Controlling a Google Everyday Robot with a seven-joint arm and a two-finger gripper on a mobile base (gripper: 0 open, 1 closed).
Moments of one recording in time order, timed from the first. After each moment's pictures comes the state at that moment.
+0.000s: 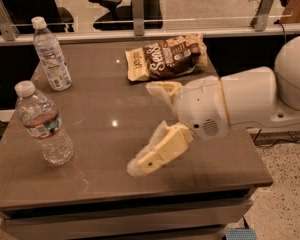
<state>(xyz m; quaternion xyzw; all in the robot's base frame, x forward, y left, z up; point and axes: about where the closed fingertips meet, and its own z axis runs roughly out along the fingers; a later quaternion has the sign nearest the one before) 0.388 0.018 0.932 -0.55 0.64 0.36 0.40</state>
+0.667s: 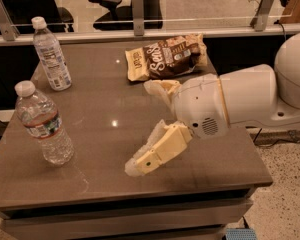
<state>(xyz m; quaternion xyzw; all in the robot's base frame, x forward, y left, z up) 0.385 0.024 0.940 -0.55 0.63 0.37 0.41</state>
